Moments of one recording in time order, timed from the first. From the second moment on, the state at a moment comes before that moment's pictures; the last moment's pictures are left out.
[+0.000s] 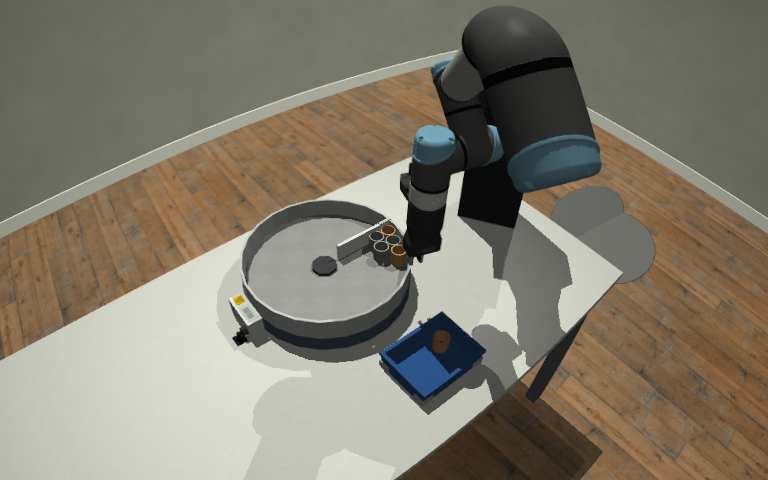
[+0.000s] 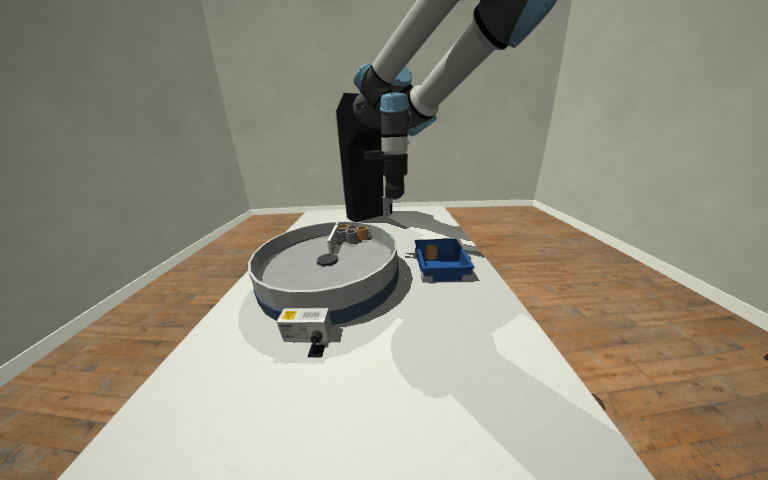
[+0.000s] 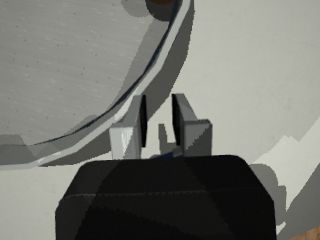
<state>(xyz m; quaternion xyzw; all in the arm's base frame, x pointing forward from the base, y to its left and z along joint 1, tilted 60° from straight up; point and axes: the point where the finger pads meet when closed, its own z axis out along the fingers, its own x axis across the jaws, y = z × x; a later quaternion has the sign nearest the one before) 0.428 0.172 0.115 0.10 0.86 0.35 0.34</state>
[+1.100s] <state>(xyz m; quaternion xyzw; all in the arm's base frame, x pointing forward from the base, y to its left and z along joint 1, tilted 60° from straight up) 0.428 0.172 0.114 0.10 0.86 0.35 0.35</state>
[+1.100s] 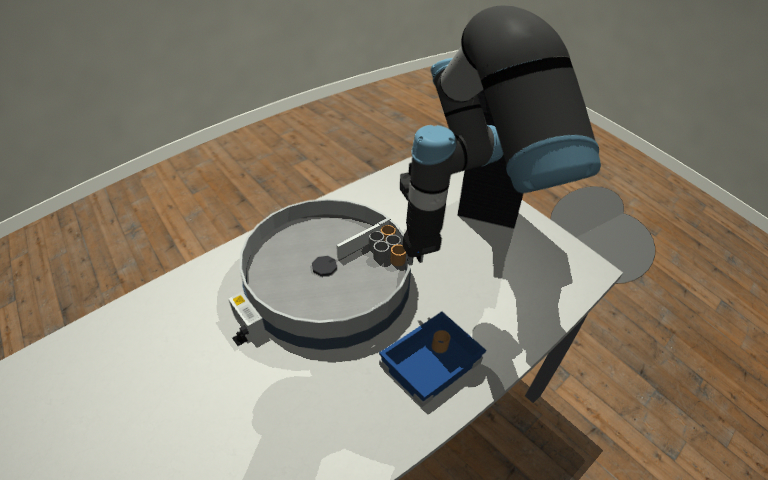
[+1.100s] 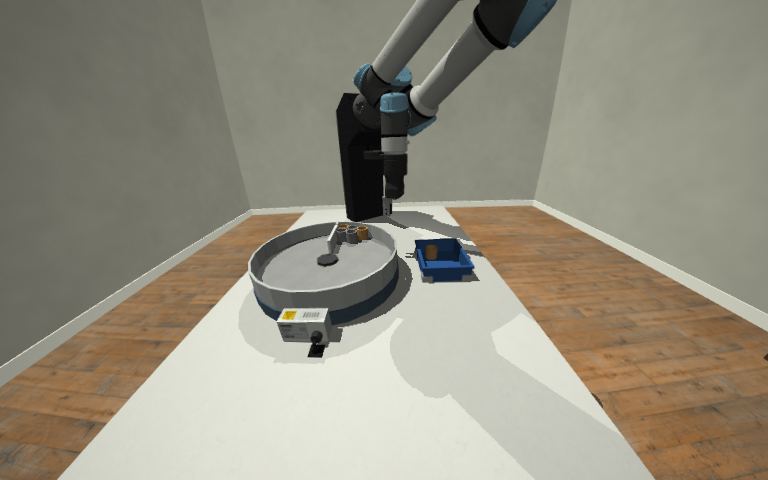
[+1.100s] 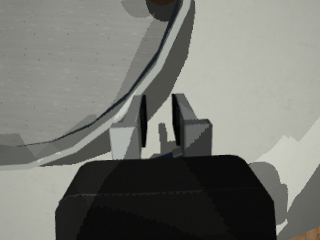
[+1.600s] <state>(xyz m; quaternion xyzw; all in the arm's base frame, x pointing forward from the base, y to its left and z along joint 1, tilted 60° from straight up) 0.428 0.171 0.114 0.09 0.86 0.35 0.35</state>
